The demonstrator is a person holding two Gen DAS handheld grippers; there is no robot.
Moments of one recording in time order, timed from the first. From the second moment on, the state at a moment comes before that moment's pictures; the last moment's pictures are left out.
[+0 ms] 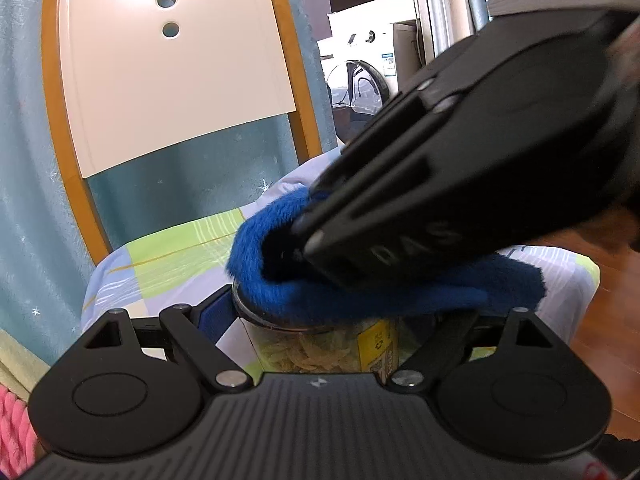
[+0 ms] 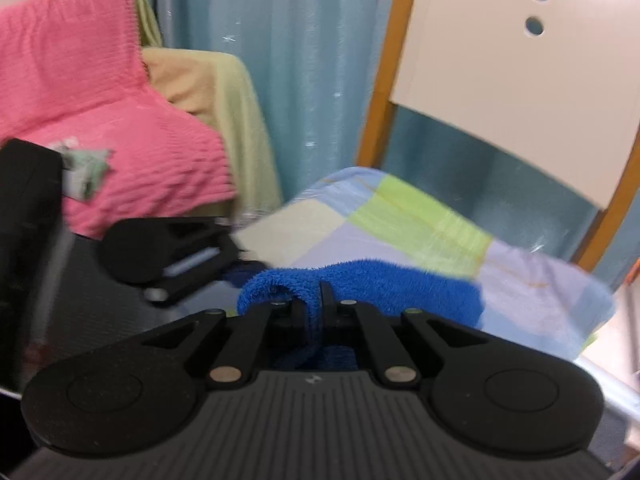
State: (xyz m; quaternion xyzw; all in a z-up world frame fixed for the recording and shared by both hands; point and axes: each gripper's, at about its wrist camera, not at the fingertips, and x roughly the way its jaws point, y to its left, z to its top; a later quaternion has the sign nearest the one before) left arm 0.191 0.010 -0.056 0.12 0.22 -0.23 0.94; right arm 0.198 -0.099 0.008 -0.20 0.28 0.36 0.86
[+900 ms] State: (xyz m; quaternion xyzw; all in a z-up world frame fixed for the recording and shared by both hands) left arm 0.189 0.009 -0.056 0.12 0.22 -0.23 0.94; right arm 0.181 -0.121 0.013 -0.18 0.31 0.37 0.86
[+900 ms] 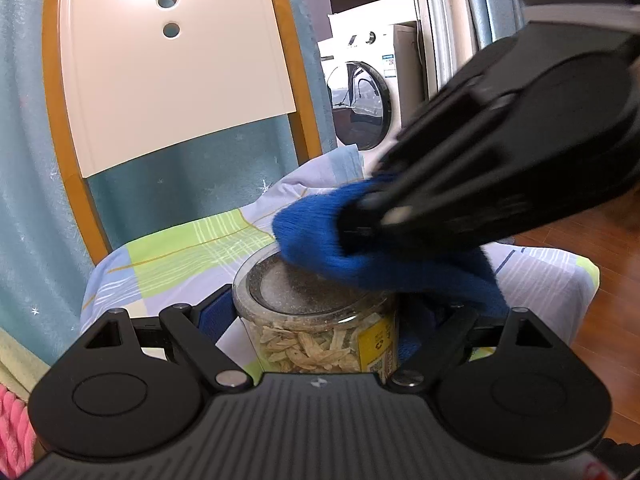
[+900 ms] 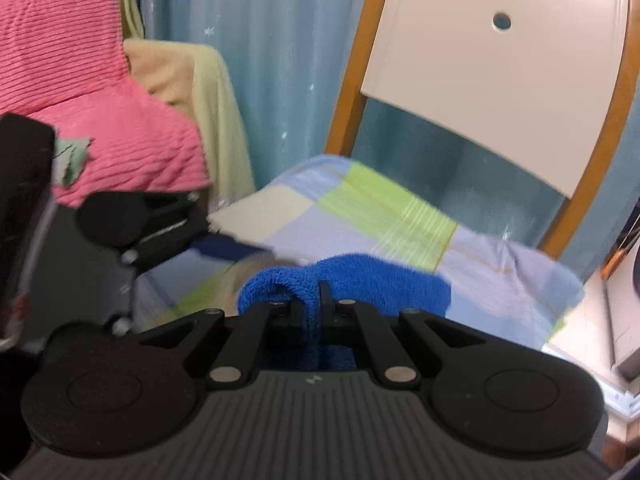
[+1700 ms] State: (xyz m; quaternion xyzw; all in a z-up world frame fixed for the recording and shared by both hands) left arm 0.191 0.006 -0.055 0.13 0.23 -0.23 0.94; right arm 0.182 -0.105 0.011 -0.12 0.32 0.36 0.87
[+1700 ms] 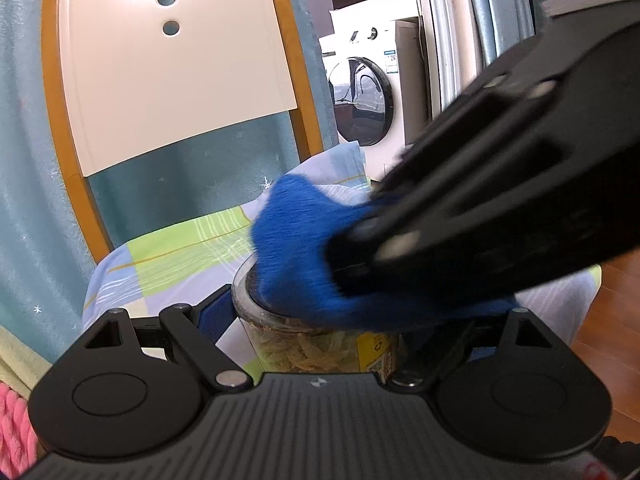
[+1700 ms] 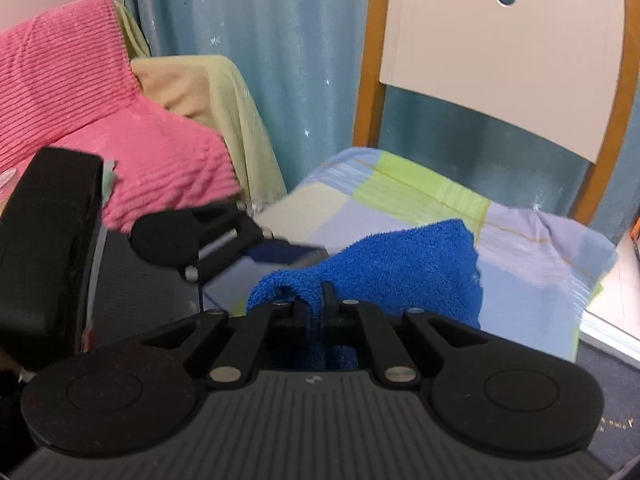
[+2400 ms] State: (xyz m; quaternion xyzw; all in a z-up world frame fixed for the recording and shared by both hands) left arm 0.187 -0.010 -0.053 0.12 0.24 -0.22 0.94; right arm 0.198 -0.123 0.001 -0.04 0.30 0.38 0.88
